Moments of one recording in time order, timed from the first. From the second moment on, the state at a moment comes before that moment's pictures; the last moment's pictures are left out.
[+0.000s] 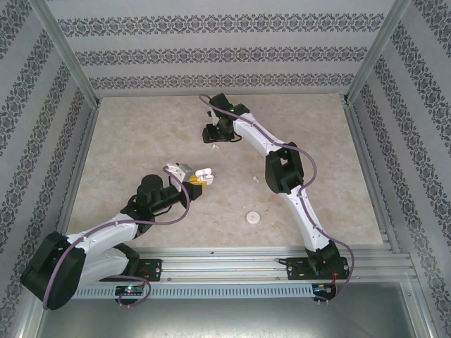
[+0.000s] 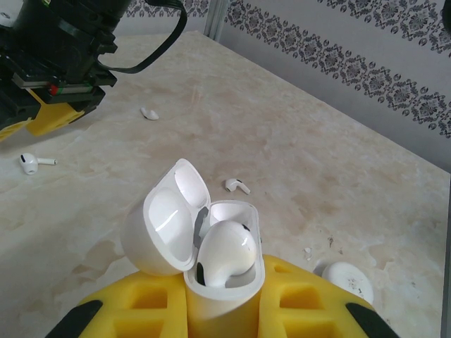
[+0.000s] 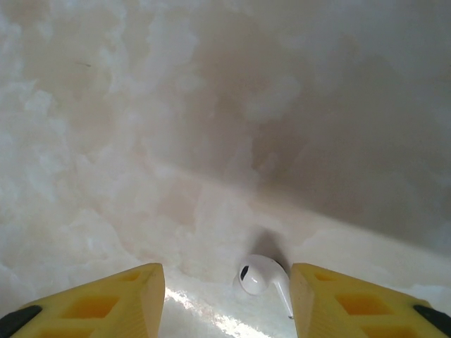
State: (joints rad) left arm -0.50 1.08 0.30 0.53 0.39 -0.18; right arm 0.53 2.59 2.43 -0.95 -0.21 0.34
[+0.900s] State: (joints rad) left arm -0.50 0.85 0.26 0.43 0.36 -0.18; right arm 0.52 2.54 2.24 -0.89 -0.18 0.32
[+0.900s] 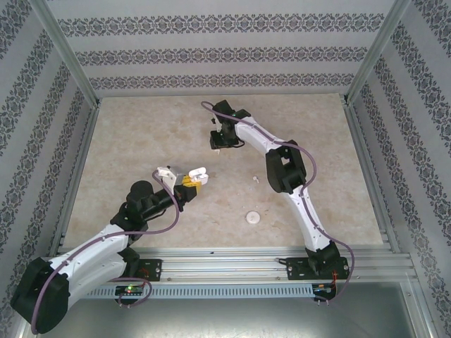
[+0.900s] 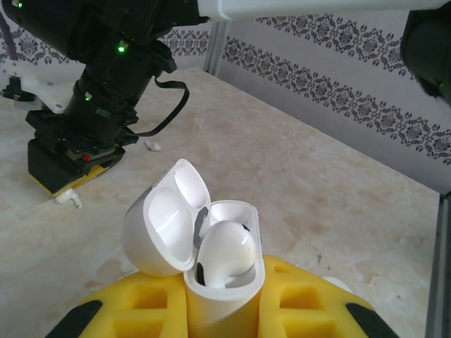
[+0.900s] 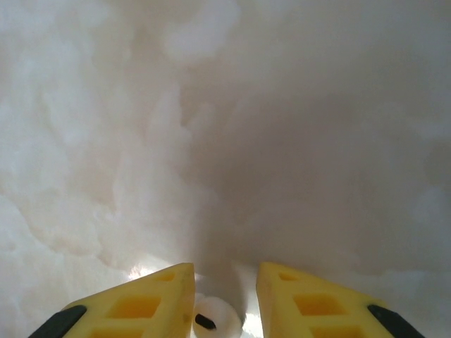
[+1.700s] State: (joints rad) left arm -0.50 0.87 0.23 0.40 0.38 -0.21; right arm 0.59 2.16 1.60 -0.70 -0.17 0.48
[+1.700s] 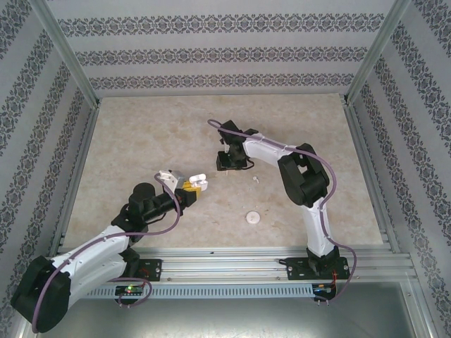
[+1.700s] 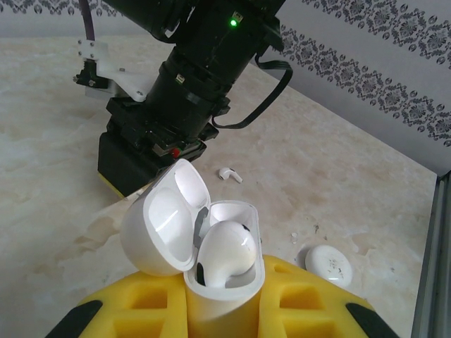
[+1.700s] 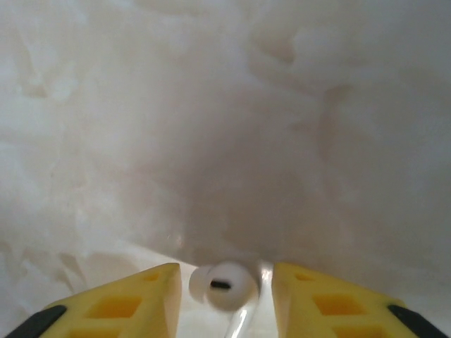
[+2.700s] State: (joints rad) left arm -0.50 1.08 0.25 0.54 0.57 -0.25; right arm 0.56 2.21 1.79 -0.96 -0.23 0.38
